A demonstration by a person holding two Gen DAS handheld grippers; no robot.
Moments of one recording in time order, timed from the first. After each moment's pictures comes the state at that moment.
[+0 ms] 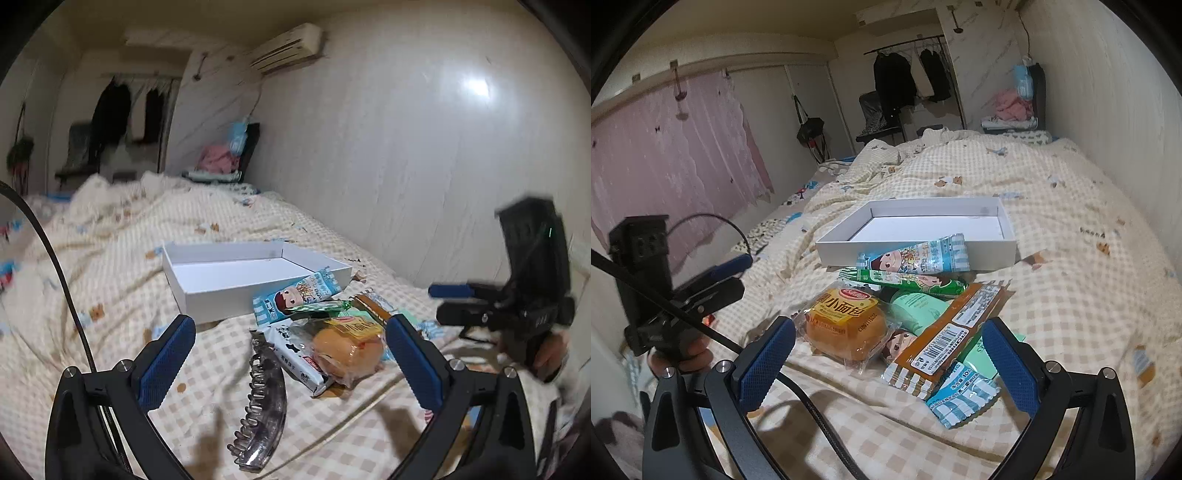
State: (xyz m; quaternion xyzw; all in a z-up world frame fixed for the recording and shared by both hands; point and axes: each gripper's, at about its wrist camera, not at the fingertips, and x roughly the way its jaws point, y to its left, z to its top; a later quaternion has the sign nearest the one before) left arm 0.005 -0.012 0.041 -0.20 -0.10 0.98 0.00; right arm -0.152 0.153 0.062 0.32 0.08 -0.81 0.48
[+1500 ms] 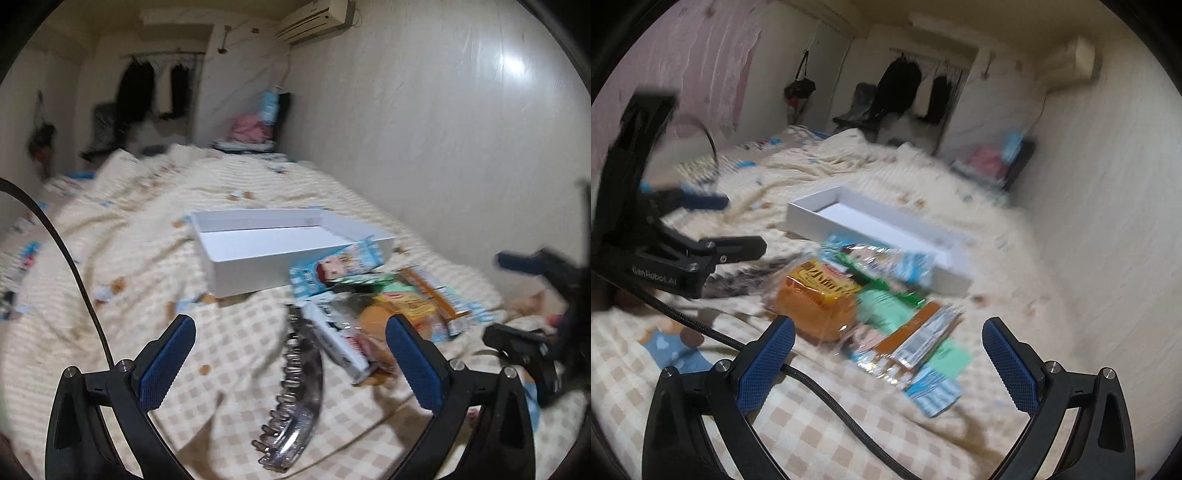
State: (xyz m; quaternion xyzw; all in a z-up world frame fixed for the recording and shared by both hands) left arm -0.021 -0.041 0.019 -0.27 -0.13 0.95 -0.04; right arm -0.115 0.130 0.060 0.25 0.23 -0.84 0.41
